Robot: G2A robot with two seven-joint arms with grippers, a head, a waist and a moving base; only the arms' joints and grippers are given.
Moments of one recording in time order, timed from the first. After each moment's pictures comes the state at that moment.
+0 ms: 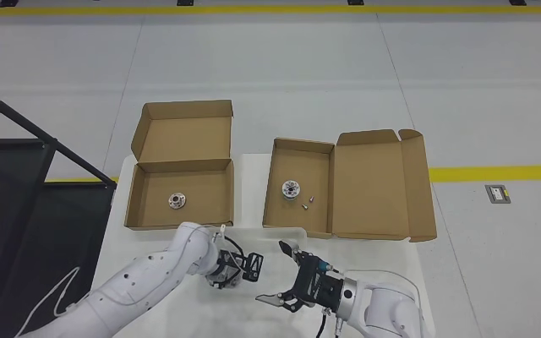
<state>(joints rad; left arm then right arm) 0.47 -0.98 -0.37 -1.26 1.34 -1.01 -0.50 -1.36 -1.45 1.32 -1.91 -1.31 -0.88 0.32</state>
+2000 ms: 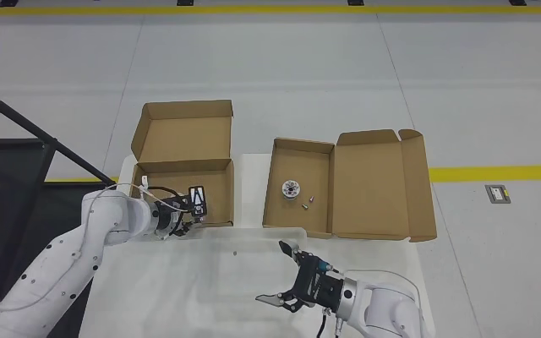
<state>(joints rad) 0.58 -0.76 -0.87 -1.41 1.25 -0.91 -0.44 -1.36 -1.45 1.32 -1.91 -1.31 -0.88 0.32</state>
